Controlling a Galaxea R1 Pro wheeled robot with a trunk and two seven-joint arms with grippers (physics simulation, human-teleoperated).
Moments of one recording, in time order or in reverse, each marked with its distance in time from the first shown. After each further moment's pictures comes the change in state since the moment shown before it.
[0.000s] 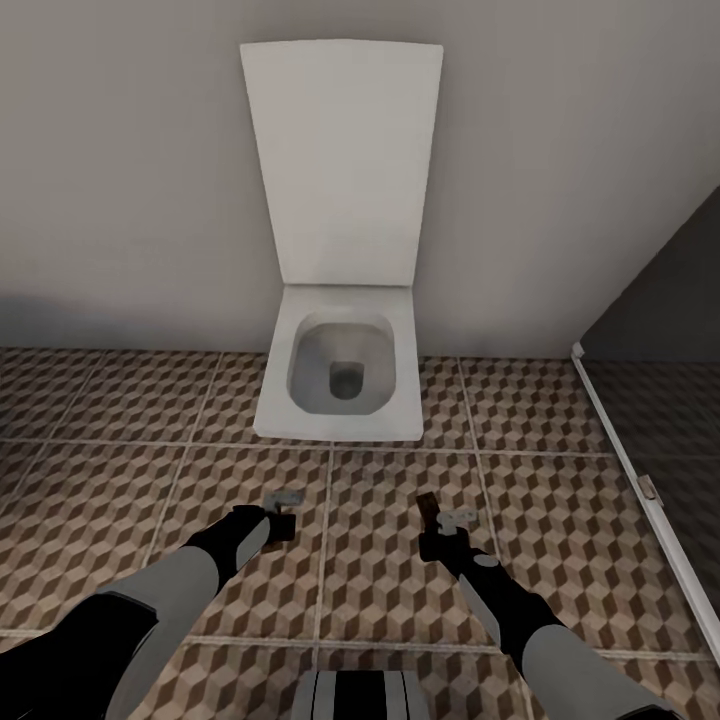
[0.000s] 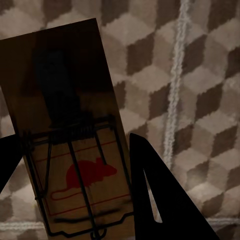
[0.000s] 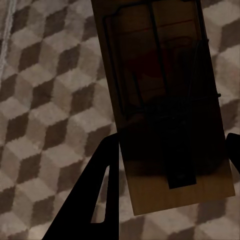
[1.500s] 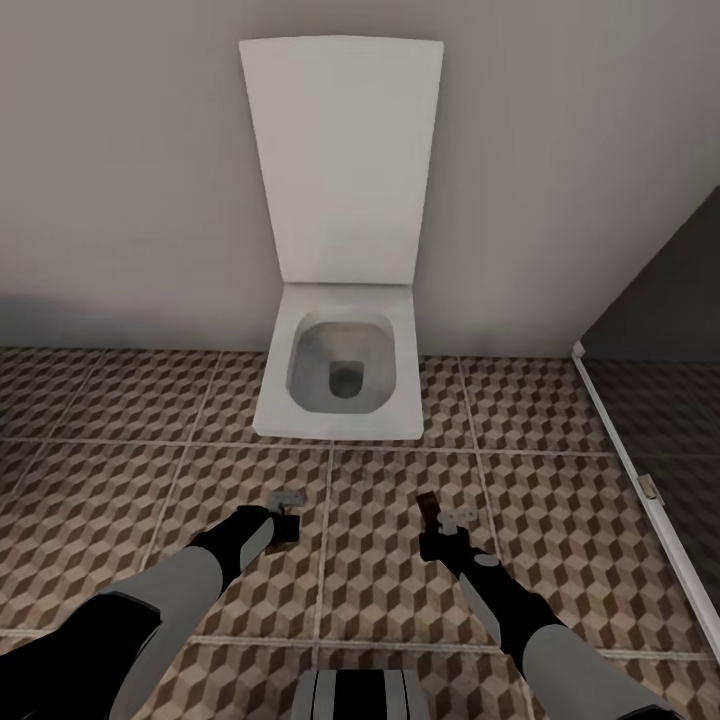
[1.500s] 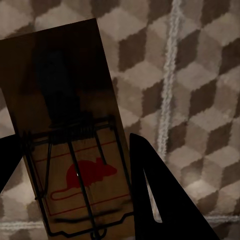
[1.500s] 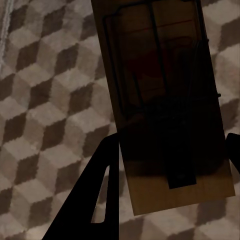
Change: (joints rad) left arm 0.000 -0.013 0.000 0.003 0.002 0.005 0.002; right arm 0.000 -0.002 -0.001 -0.003 -0.001 0.000 0.000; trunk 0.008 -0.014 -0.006
